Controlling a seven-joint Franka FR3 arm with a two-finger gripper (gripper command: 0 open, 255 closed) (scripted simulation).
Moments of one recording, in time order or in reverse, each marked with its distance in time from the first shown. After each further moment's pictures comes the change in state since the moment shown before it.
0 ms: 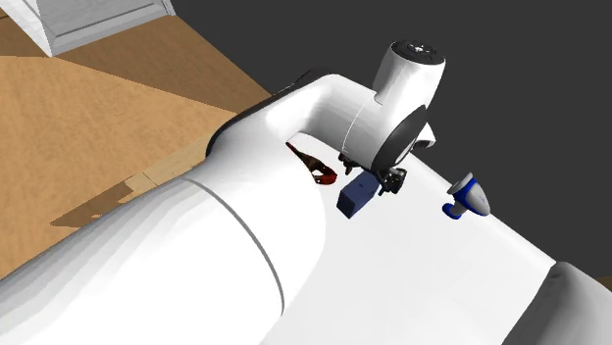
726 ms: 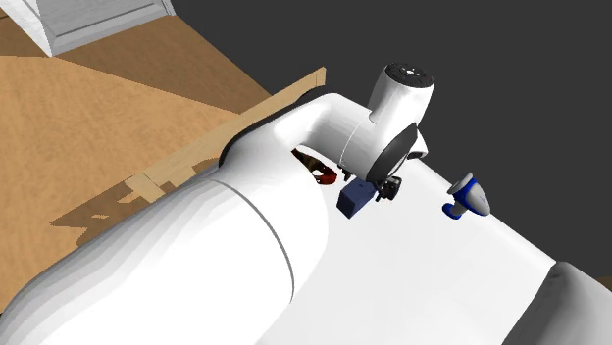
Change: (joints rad) arm -0.002 0.033 0.005 -0.036 0.010 0.068 -0.005
